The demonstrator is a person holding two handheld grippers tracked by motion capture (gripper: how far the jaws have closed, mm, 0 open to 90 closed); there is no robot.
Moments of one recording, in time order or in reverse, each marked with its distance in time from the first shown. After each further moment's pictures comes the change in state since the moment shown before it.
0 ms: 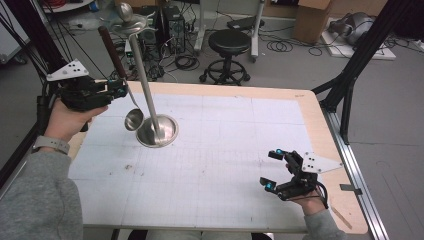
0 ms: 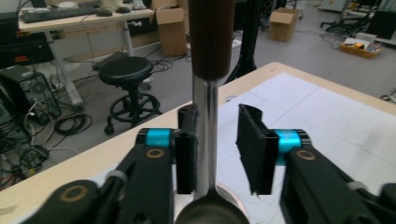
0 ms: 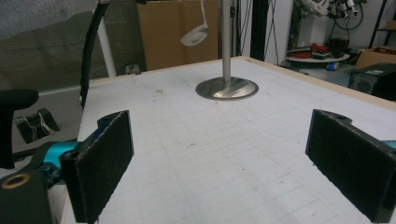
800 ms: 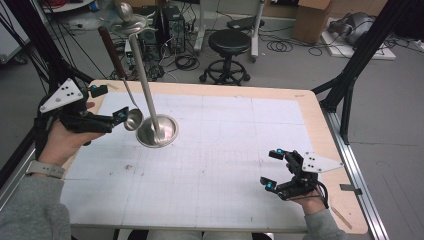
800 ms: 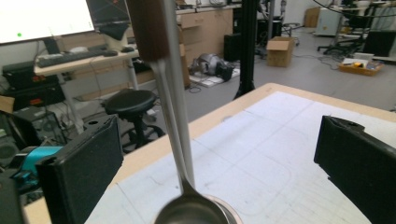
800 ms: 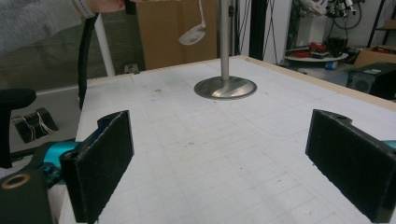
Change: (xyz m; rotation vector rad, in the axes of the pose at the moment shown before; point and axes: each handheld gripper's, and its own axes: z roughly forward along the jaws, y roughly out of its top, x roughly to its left) left arm -0.029 -0.037 -0.018 -0.153 -0.024 0.082; right arm -0.001 0.000 -0.001 0.005 -0.003 -0.007
